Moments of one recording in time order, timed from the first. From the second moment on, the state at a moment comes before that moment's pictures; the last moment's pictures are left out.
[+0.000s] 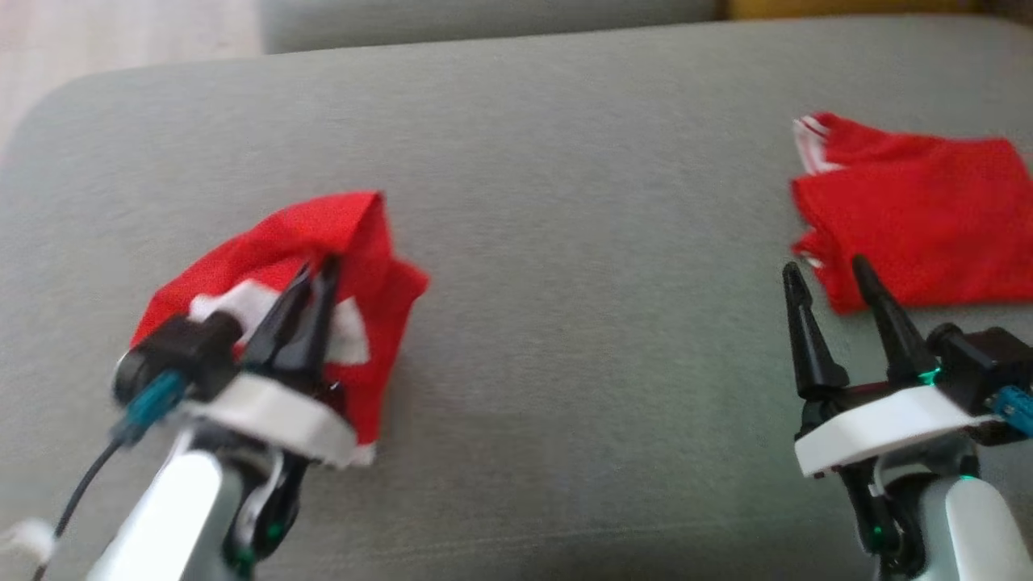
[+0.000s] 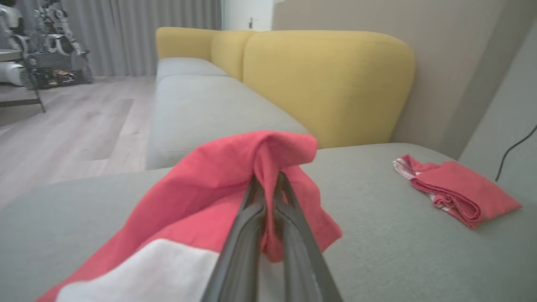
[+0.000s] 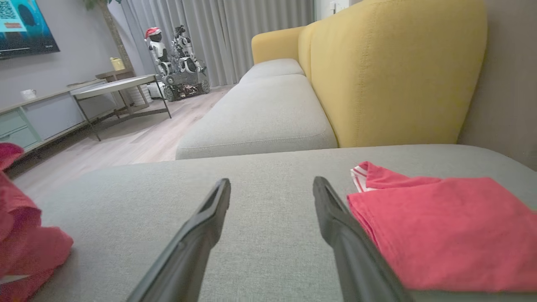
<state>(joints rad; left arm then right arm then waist) -0.14 0.37 -0.41 -0.08 -0.45 0.11 -0.11 -0.01 -0.05 0.03 -0.12 0.19 0.13 0.12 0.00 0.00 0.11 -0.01</state>
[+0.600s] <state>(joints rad) -0.43 0.19 -0.59 0.33 -0.42 -0.03 -0.13 -0.07 -0.05 0.07 -0.08 0.24 0.13 0.05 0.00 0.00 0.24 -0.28</state>
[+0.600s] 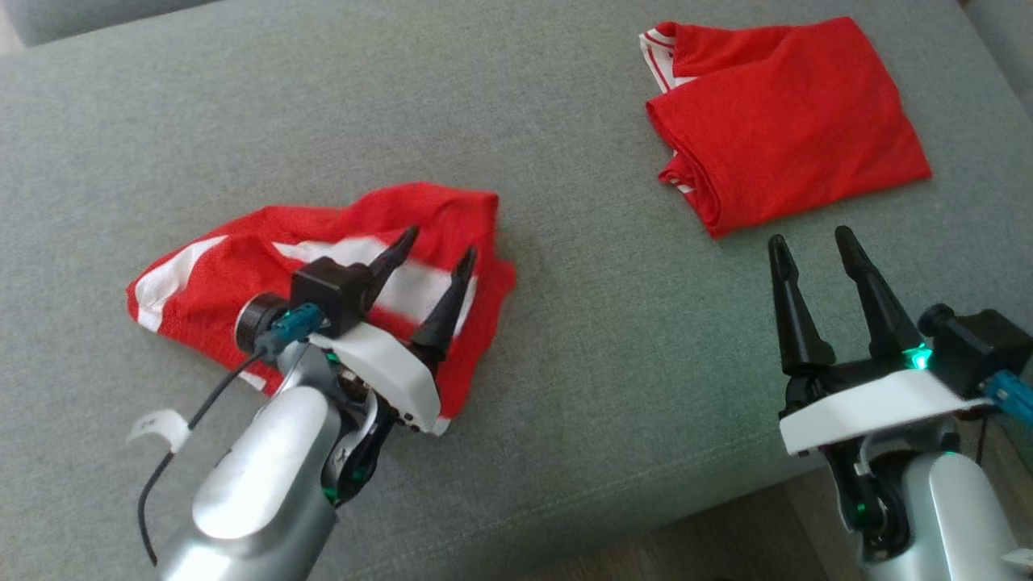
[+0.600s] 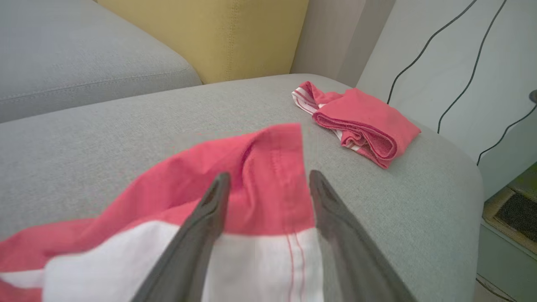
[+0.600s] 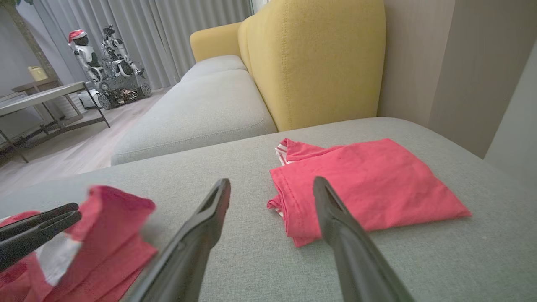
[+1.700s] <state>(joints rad) -0.05 0.34 -0.32 0.12 -0.44 0.16 -0.25 0.01 -0.05 0.03 -0.04 0.18 0.13 0.11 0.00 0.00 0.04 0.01</state>
